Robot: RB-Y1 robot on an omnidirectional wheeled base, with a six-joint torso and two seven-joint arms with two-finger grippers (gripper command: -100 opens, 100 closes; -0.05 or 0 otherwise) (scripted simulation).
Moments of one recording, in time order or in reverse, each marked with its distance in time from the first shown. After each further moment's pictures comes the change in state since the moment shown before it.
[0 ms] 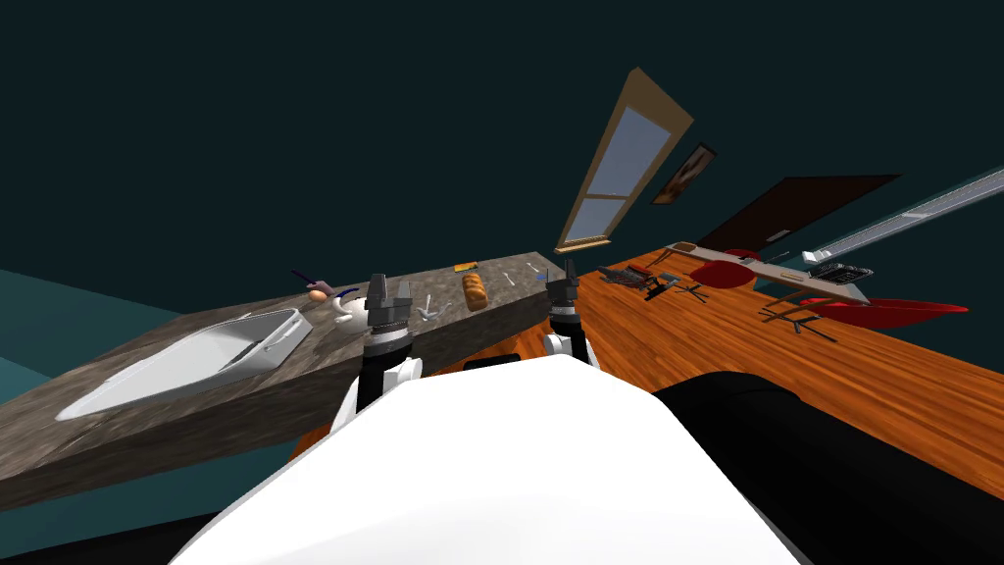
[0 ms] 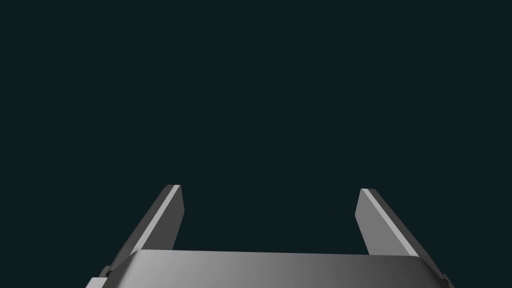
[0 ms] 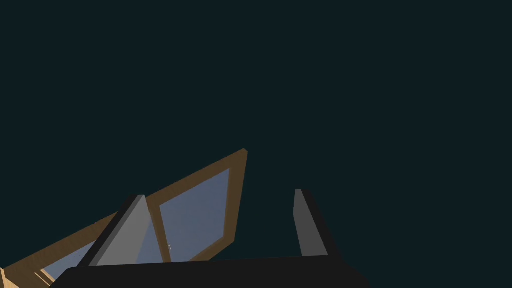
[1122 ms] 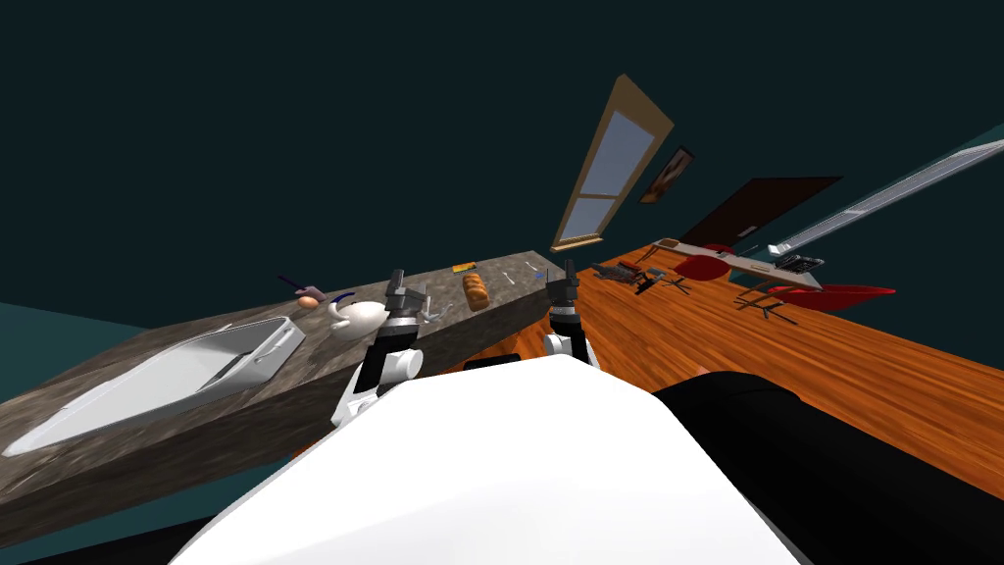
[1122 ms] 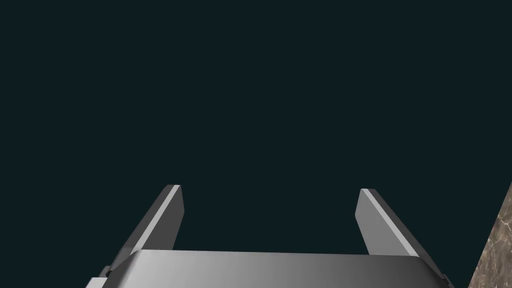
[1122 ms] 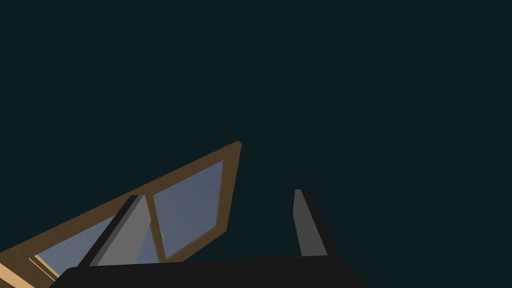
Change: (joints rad) left arm -0.102 0.096 -0.029 0.018 0.181 0.311 0.126; right arm 0.000 0.000 0.000 0.000 0.000 0.000 0.000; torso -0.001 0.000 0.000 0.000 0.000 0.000
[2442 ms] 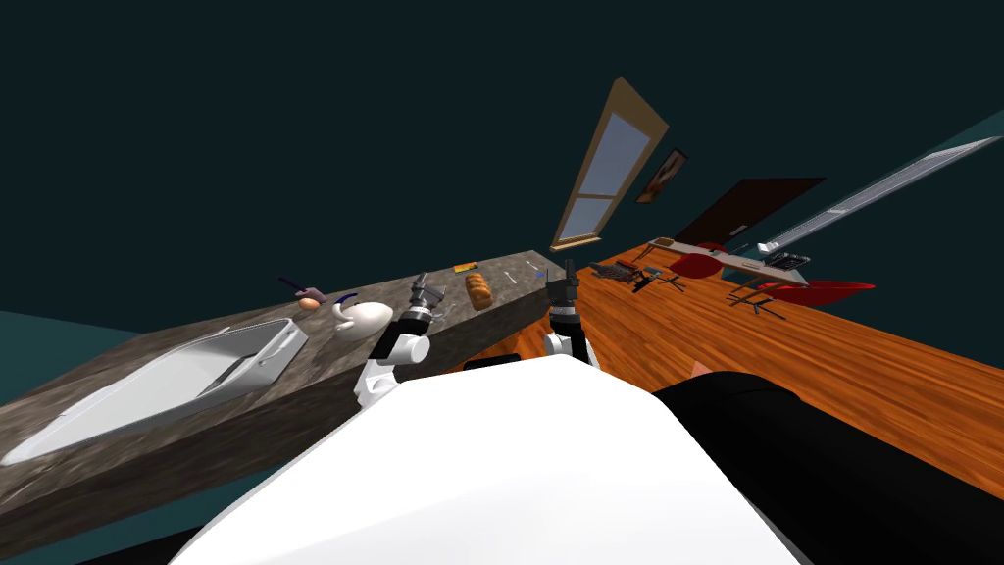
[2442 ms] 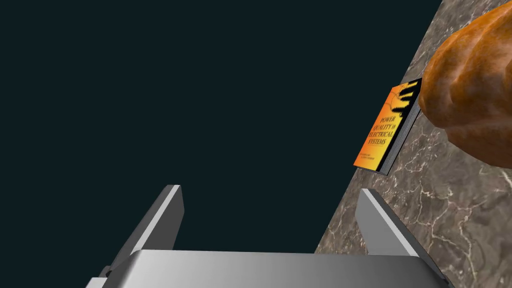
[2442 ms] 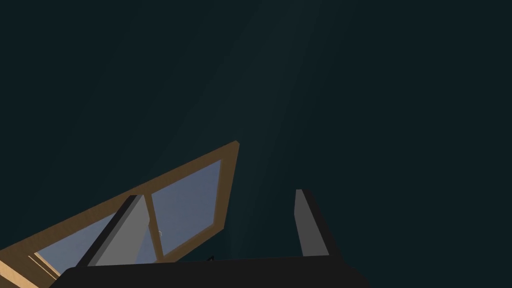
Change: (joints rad) left arm -0.140 -0.001 -0.022 0.066 0.164 0.370 0.176; right arm 0.000 0.000 0.000 0.000 0.000 0.000 0.000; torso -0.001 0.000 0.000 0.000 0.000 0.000
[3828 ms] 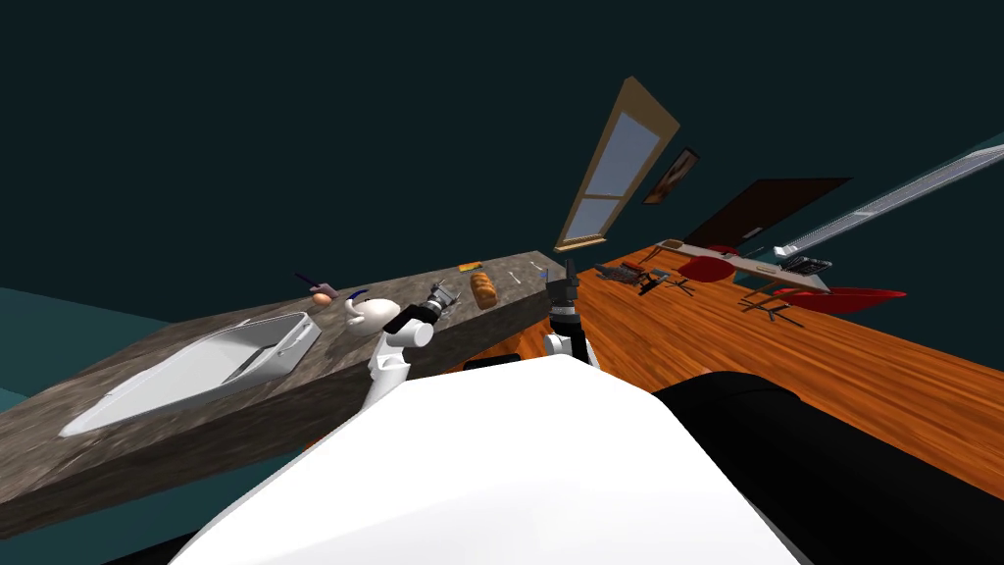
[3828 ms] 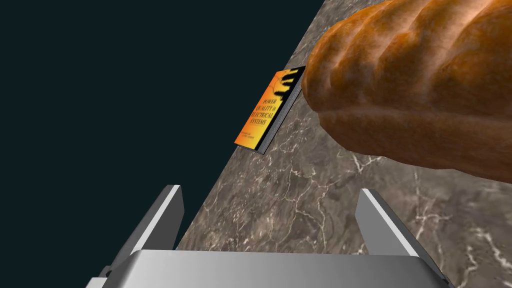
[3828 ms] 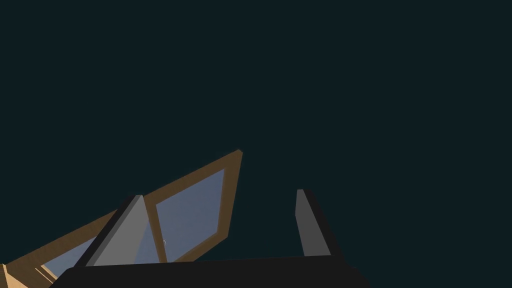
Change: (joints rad) left arm -0.157 0.028 -0.007 0.091 0.116 0.400 0.208; right arm 0.000 0.000 0.000 0.000 0.000 0.000 0.000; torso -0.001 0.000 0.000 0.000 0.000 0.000
